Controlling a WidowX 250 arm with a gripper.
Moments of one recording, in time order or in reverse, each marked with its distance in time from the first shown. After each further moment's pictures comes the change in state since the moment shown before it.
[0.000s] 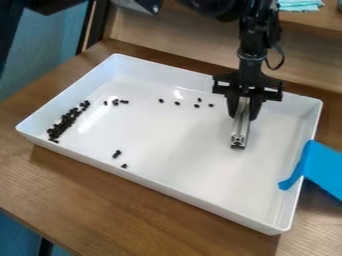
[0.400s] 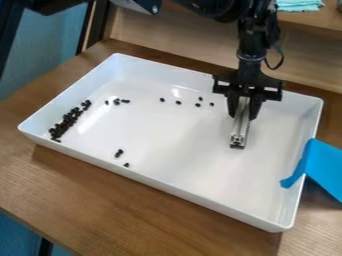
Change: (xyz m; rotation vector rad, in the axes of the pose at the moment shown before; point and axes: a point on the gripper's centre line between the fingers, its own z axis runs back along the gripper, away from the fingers) arm 0.006 0.014 -0.004 0.000 -0.007 0.007
